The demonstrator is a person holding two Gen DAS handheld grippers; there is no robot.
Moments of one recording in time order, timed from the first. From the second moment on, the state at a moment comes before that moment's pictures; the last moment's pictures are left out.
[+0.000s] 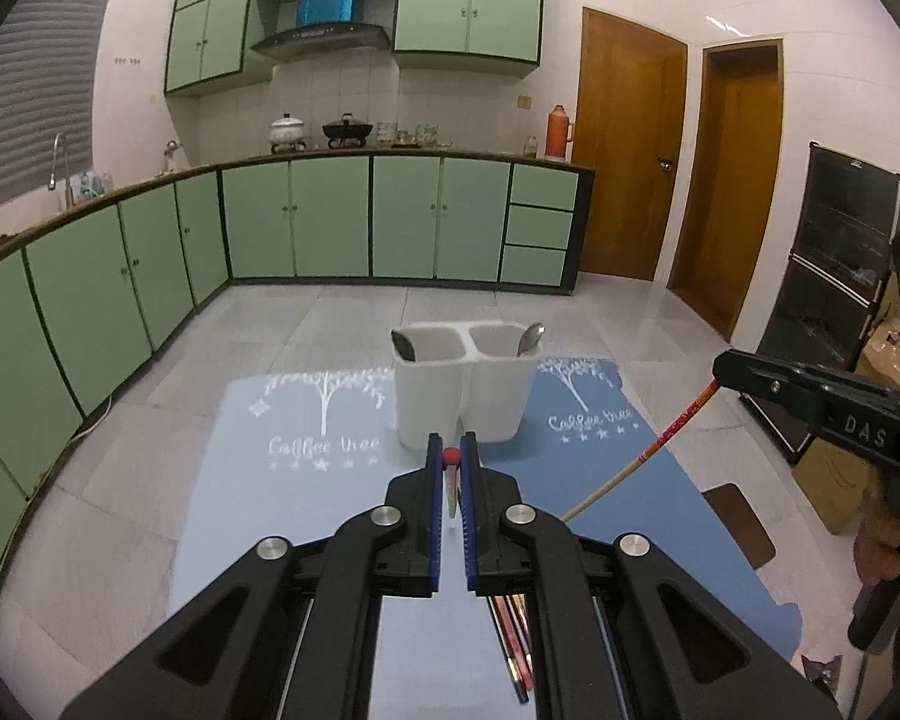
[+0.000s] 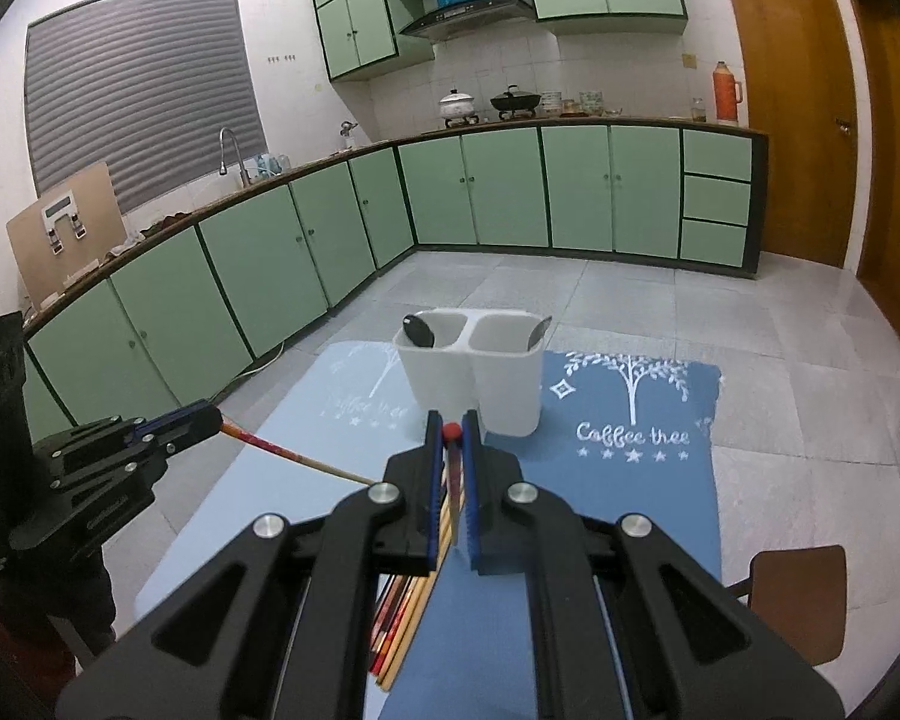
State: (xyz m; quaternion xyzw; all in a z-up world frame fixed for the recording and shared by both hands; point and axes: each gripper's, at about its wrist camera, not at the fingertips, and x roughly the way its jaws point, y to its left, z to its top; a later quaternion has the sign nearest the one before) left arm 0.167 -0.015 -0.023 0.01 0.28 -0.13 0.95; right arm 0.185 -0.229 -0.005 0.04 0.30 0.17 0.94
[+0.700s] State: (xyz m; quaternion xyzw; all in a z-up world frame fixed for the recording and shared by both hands) left arm 0.235 -0.032 0.057 0.02 0.18 -0.13 0.97; right arm 0.296 -0.251 0.086 0.03 0.18 0.13 0.97
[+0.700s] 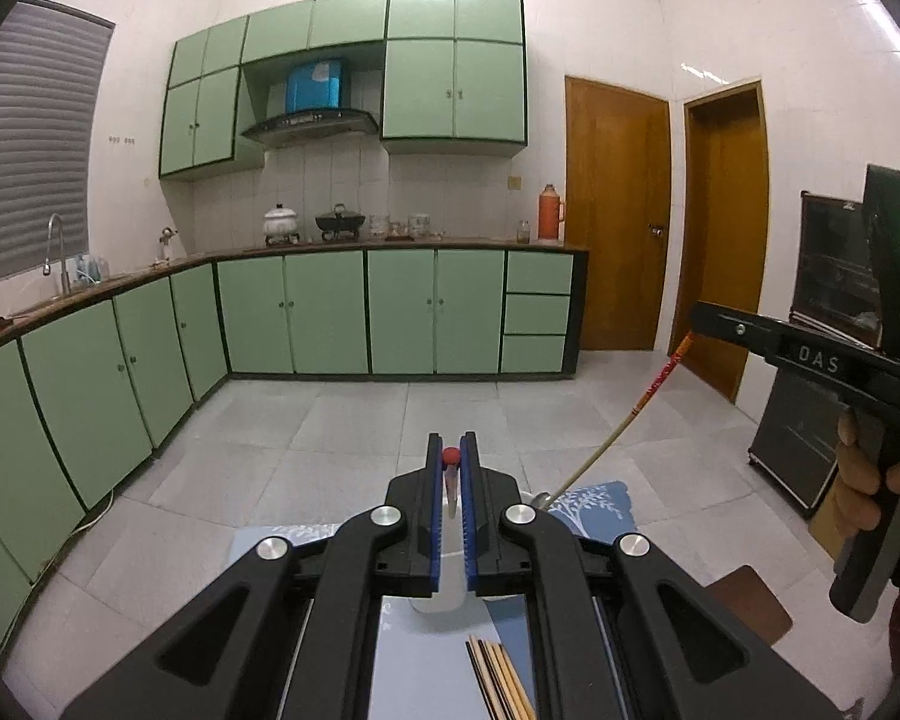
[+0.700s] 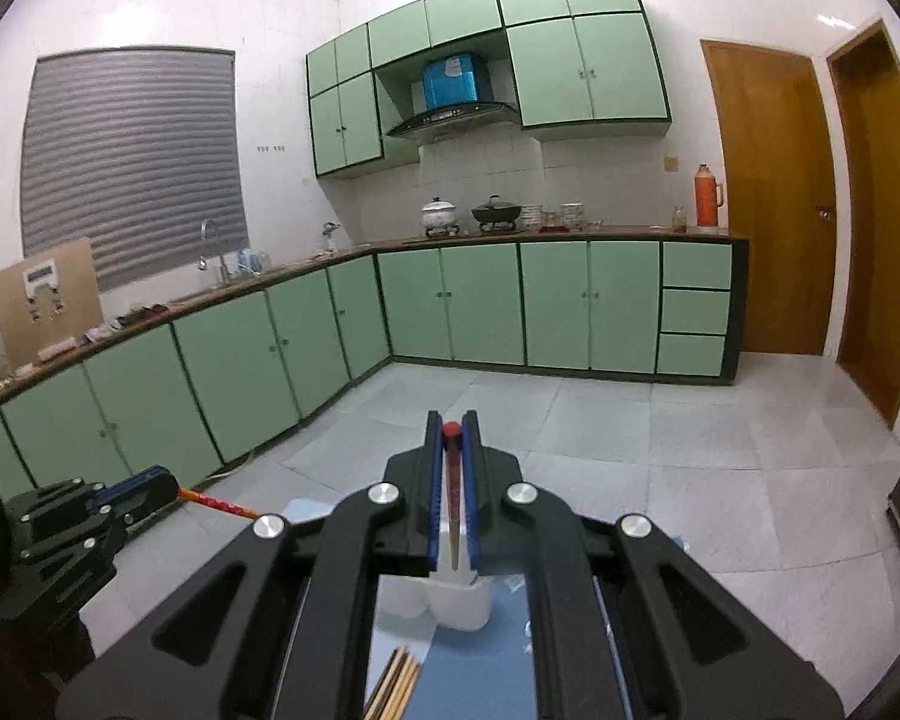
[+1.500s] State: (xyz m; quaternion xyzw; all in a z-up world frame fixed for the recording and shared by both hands) left arm 0.306 -0.019 0.014 -0.02 0.25 -0.12 0.96; right arm 0.341 -0.239 0.019 0.05 0.24 0.13 0.96
